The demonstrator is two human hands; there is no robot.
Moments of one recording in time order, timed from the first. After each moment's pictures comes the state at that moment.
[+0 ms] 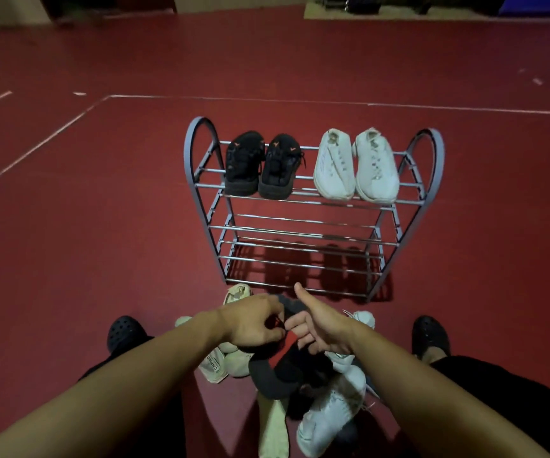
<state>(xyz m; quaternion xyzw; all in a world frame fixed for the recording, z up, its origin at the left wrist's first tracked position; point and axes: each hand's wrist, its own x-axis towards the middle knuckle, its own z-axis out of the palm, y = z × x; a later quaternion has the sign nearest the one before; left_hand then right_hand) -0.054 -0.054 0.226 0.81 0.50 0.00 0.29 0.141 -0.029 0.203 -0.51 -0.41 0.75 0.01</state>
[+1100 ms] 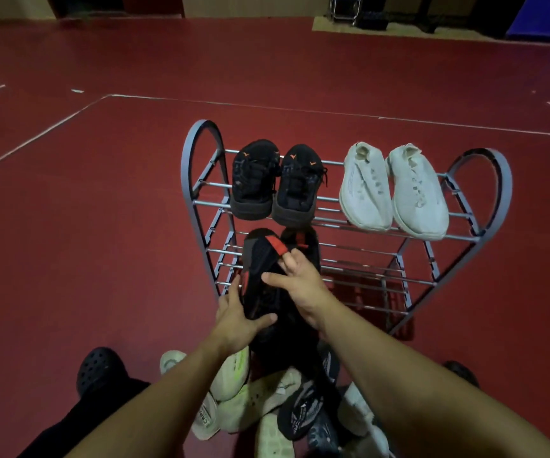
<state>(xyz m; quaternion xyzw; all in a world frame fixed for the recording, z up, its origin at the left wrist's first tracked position) -0.109 0.038 0.127 0.45 0.73 0.29 0.43 0.035 0.117 0.172 -0.45 -0.48 0.68 0.32</state>
